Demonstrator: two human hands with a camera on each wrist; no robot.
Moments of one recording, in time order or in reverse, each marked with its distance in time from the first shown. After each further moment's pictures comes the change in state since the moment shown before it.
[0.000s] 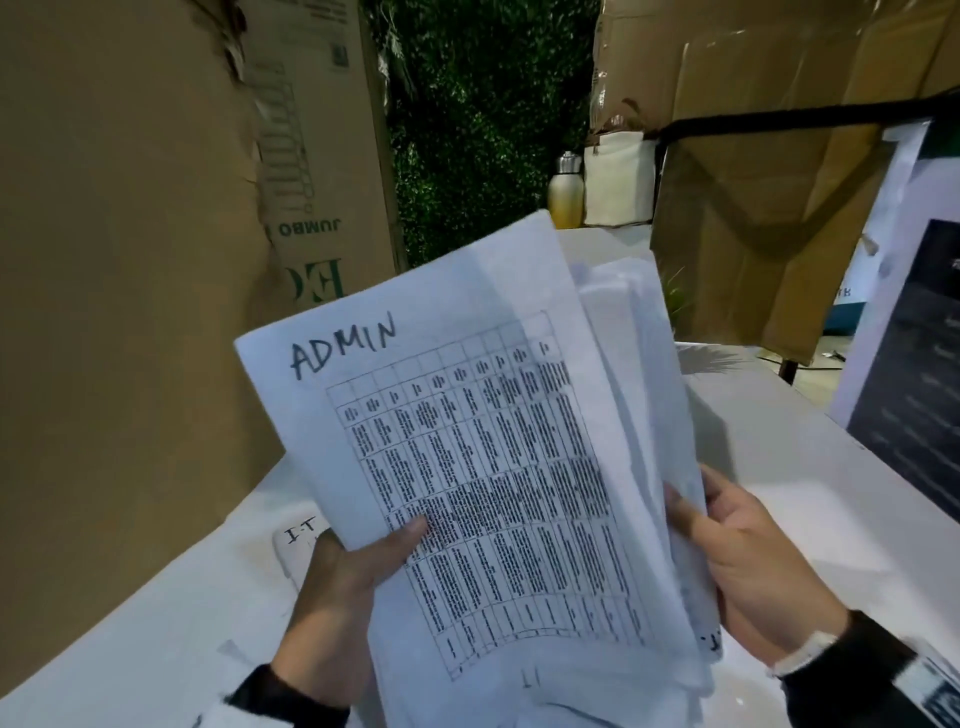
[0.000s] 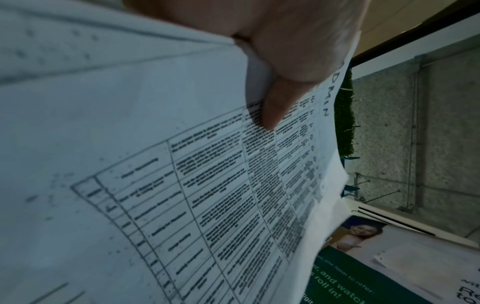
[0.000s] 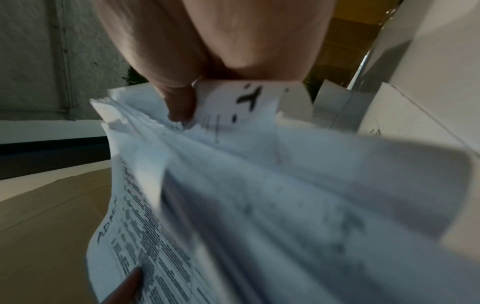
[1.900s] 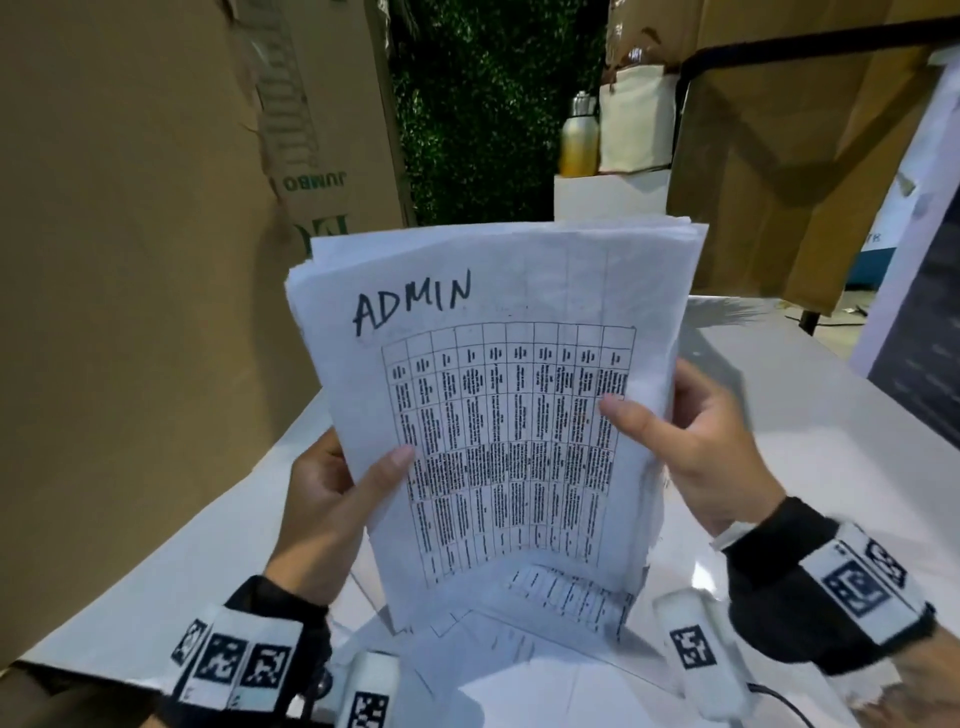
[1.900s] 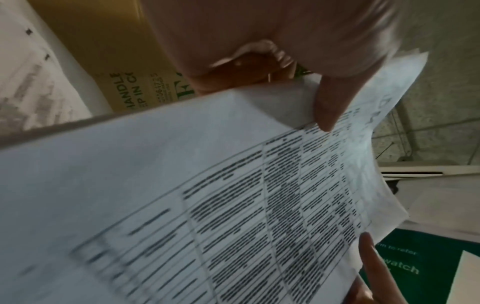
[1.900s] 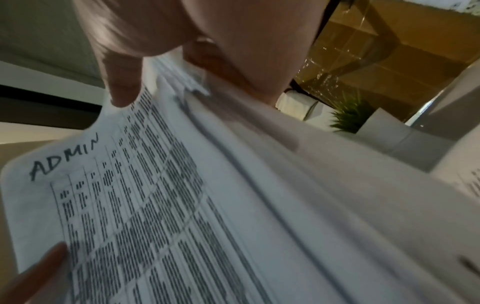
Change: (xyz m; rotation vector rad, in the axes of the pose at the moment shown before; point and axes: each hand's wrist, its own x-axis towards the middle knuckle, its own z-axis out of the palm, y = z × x) left_hand 0.009 0.015 -0.022 0.257 -0.170 0.399; right_hand 0.022 -0.002 0.029 -0.292 -0.068 -0.349
